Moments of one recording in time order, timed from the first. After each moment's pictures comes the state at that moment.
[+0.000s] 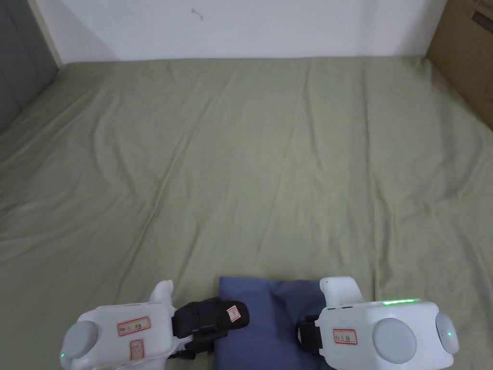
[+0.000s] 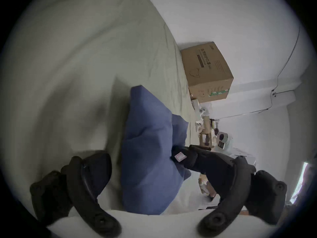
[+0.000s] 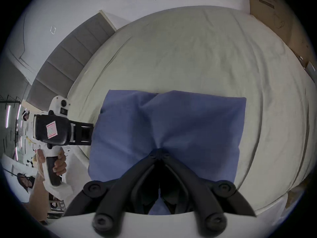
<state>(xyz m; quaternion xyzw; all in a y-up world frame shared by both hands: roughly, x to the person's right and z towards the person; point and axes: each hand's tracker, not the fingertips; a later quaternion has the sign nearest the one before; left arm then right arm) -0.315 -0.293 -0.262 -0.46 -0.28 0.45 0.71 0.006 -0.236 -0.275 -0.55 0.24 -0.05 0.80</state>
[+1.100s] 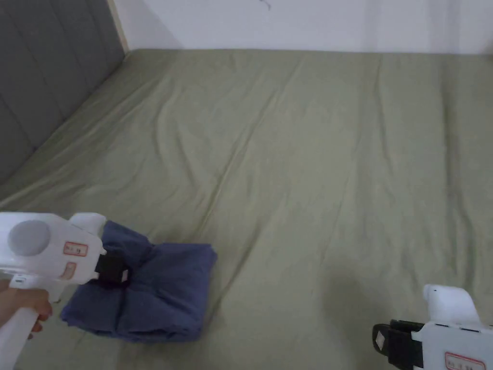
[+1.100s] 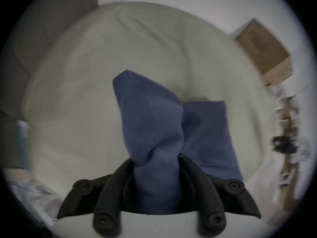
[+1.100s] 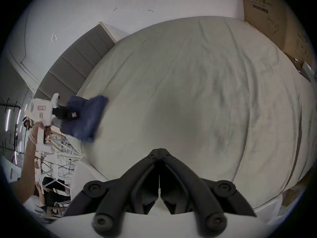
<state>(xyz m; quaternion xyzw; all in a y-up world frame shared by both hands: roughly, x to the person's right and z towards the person) -0.525 -0.191 -0.298 -0.58 0.03 0.04 0.81 0.008 -0.202 -0.284 -0.52 0.23 -0.07 0.82</state>
